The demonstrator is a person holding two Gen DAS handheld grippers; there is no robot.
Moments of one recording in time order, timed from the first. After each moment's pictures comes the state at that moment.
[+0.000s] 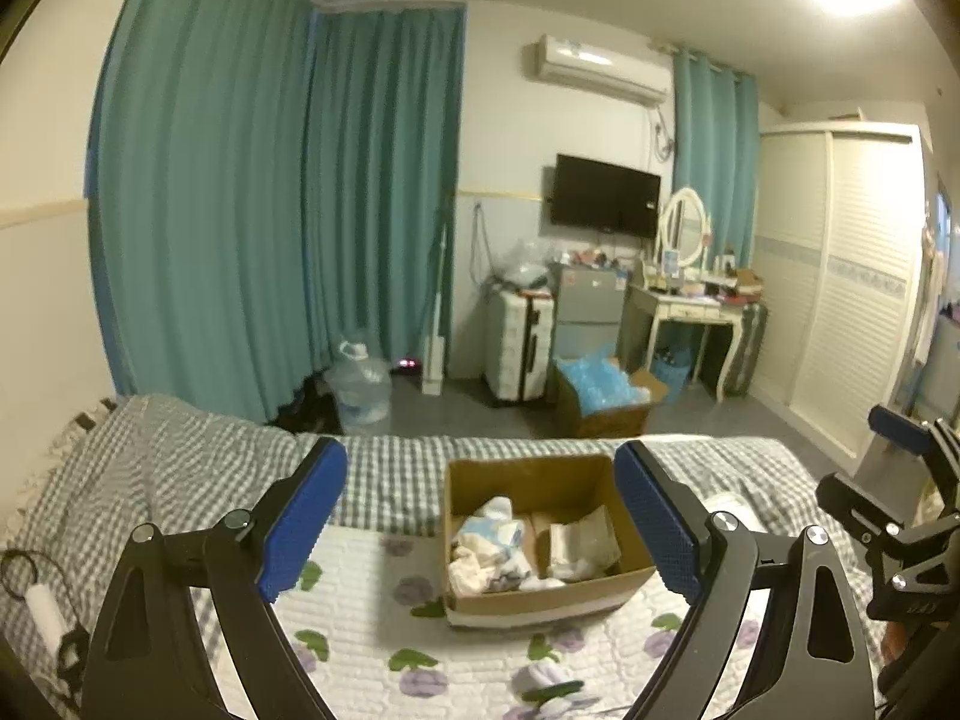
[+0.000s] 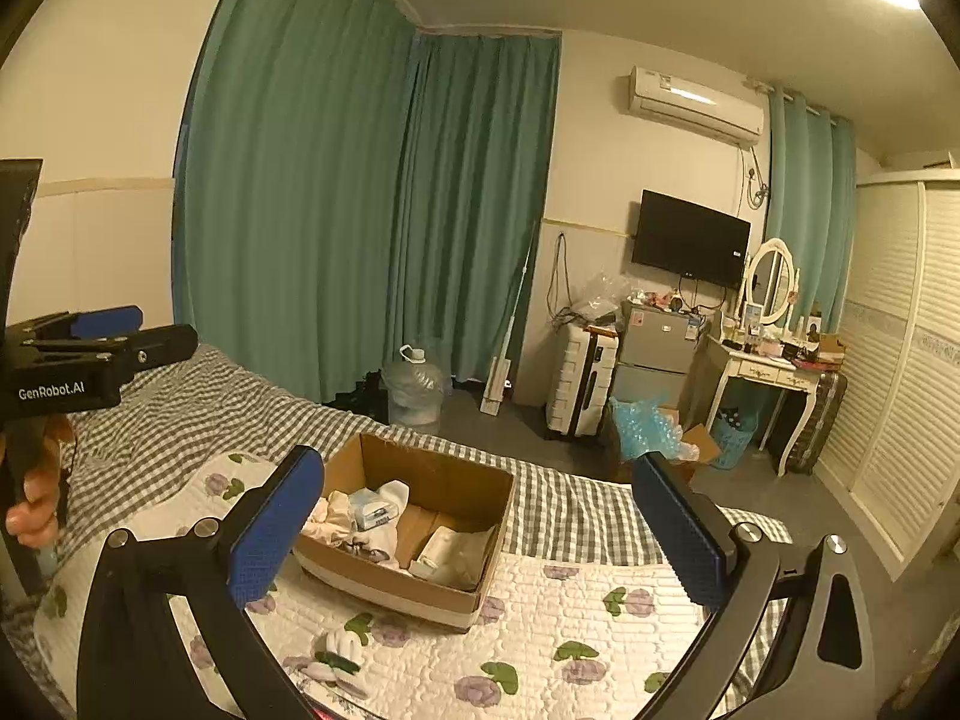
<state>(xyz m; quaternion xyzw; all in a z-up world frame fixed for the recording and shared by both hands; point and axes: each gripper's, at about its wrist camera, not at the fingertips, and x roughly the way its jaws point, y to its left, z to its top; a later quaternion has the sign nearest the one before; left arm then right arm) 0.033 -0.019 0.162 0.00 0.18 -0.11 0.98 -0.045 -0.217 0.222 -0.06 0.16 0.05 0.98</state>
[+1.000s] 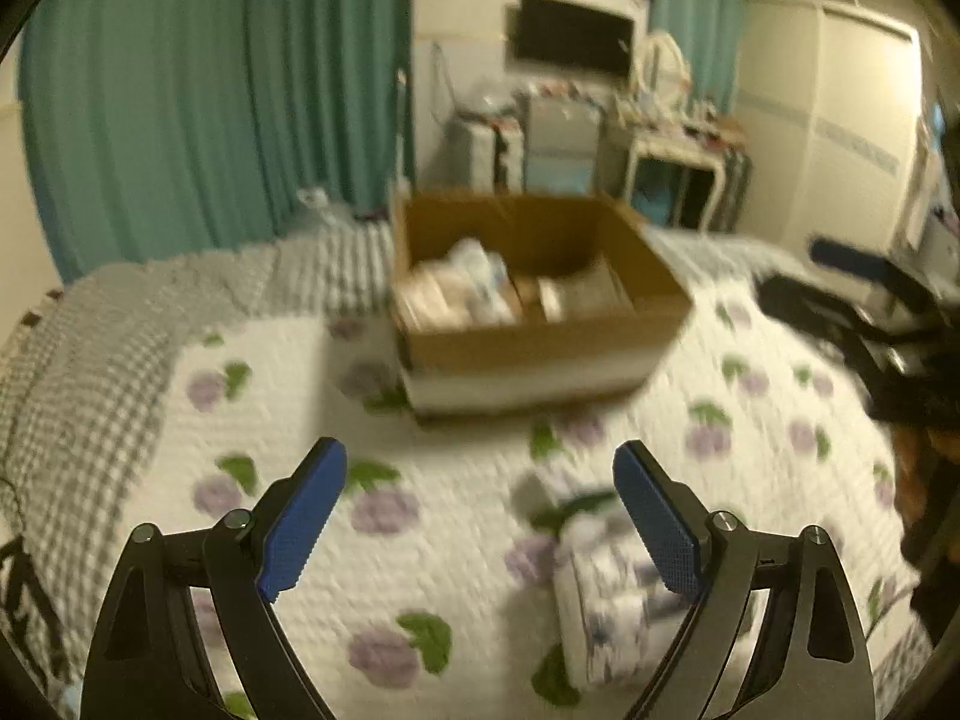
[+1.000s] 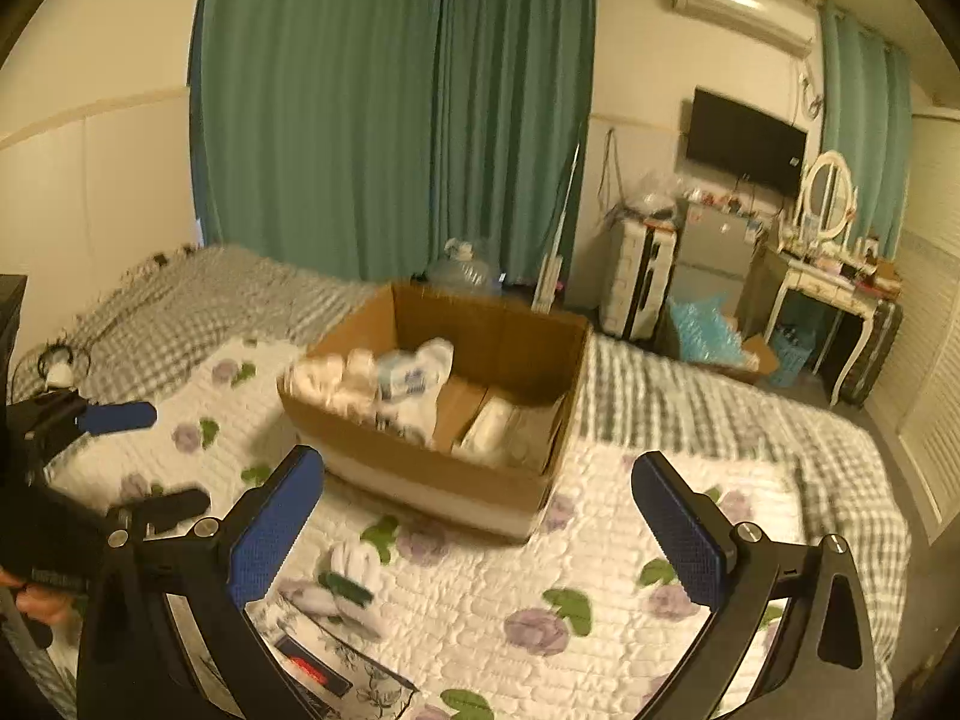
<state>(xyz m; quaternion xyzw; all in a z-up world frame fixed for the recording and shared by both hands) 0.036 -0.042 0.002 0.05 0.34 -0.15 0.93 0.020 -0.213 0.083 -0.05 0.29 0.11 0.95</state>
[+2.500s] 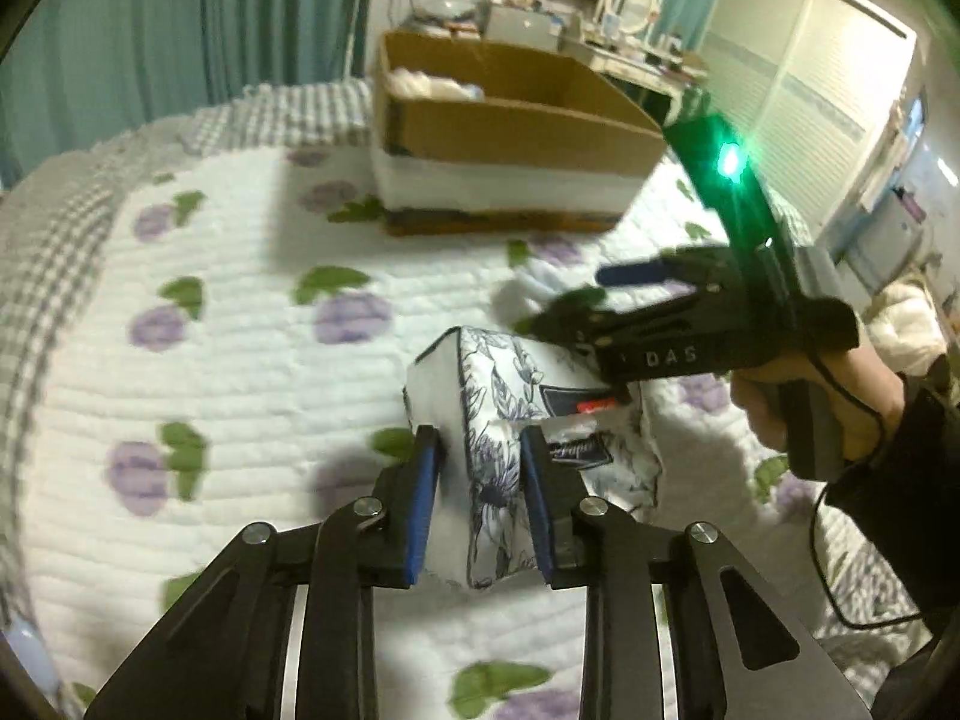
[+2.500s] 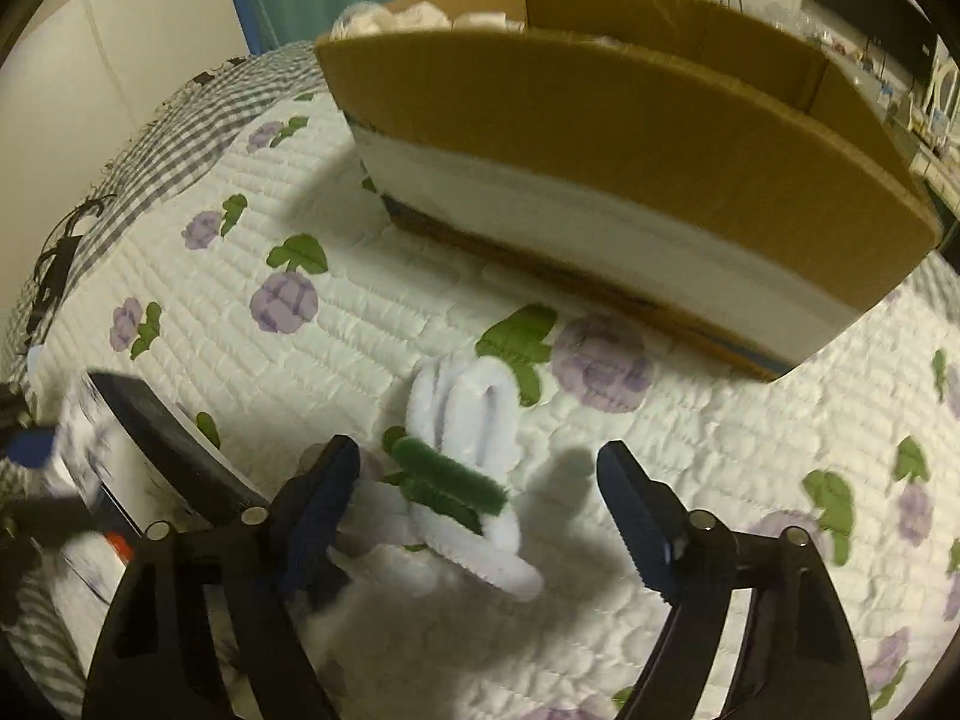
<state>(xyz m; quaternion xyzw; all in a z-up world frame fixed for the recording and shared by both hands) -0.008 -0.002 -0.055 0.02 0.46 -0.22 0.86 0.082 -0.135 -0.074 -0.05 0.50 0.21 0.84</state>
